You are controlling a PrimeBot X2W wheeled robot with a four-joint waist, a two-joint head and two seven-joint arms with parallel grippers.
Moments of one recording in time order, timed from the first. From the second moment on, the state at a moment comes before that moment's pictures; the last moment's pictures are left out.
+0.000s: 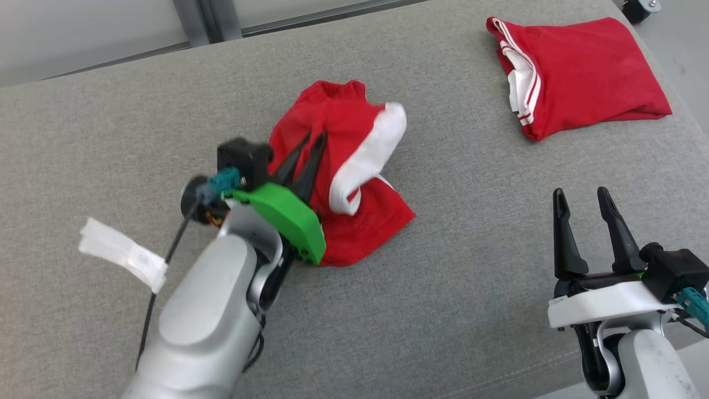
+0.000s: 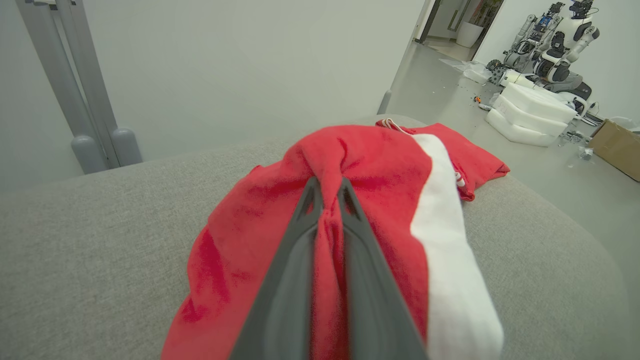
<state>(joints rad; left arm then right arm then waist) -0.65 0.08 -0.53 0.49 -0.53 -0.10 -0.05 -0.11 -0.06 -0.02 0.08 0.24 0.13 -0.26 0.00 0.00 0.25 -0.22</state>
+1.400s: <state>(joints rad) -0.04 0.21 -0.03 0.13 -0.35 -0.05 -0.26 0.00 -0.10 0.00 0.09 0.23 0.13 -0.26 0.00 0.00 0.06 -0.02</state>
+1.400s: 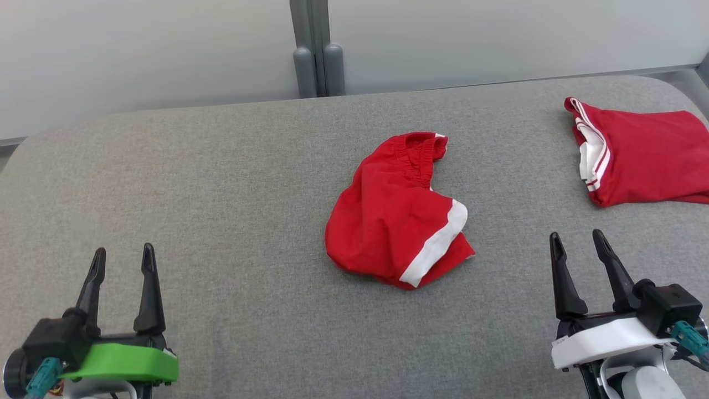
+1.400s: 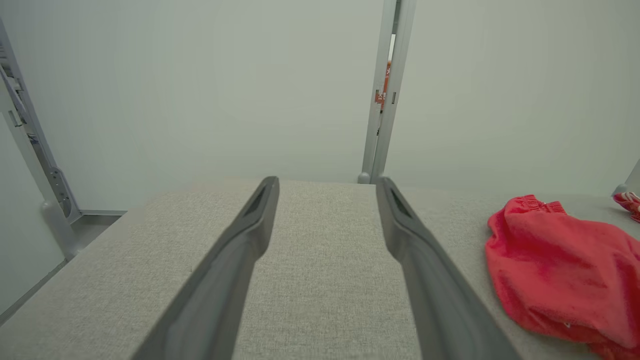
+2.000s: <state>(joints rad) 0.04 0.11 0.07 0.14 -0.26 -0.12 -0.26 0.02 -0.10 0.03 0.11 0.24 0.13 -0.26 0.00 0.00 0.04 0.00</state>
